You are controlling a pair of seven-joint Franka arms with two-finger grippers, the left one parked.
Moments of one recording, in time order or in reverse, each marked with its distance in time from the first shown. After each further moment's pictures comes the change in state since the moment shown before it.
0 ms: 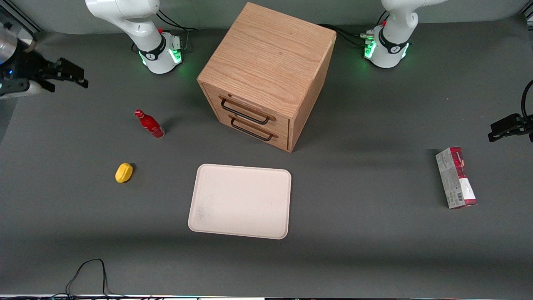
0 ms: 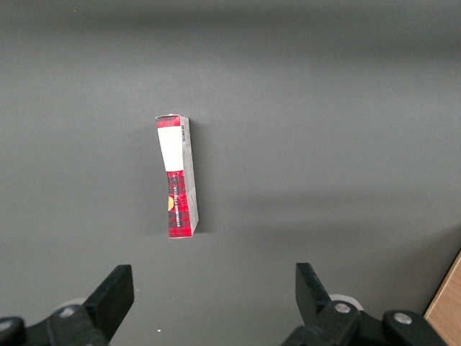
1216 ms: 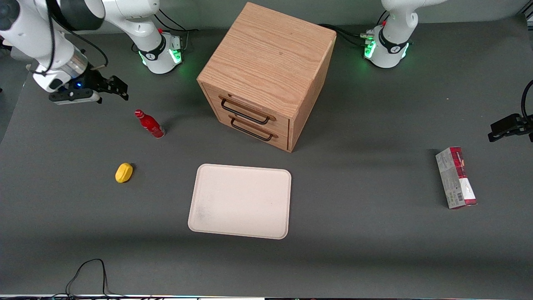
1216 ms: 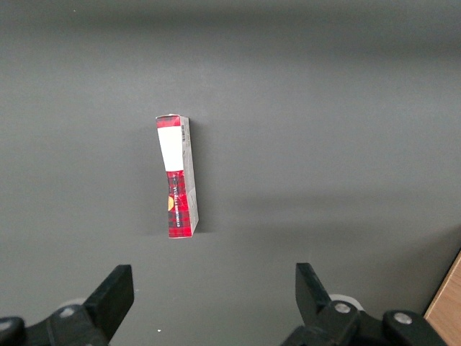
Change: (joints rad) arm 0.000 -0.204 -0.001 -0.678 0.000 0.604 0.001
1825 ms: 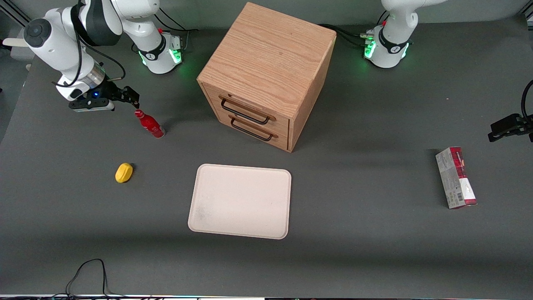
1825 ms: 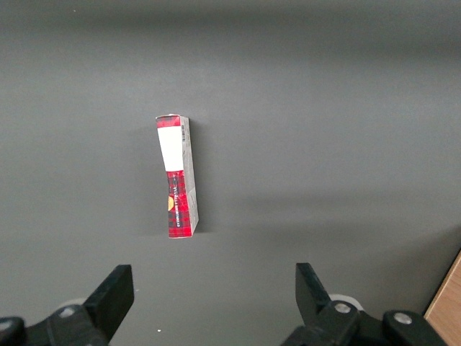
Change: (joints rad) arm 0.011 0.033 0.000 -0.135 0.000 0.187 0.030
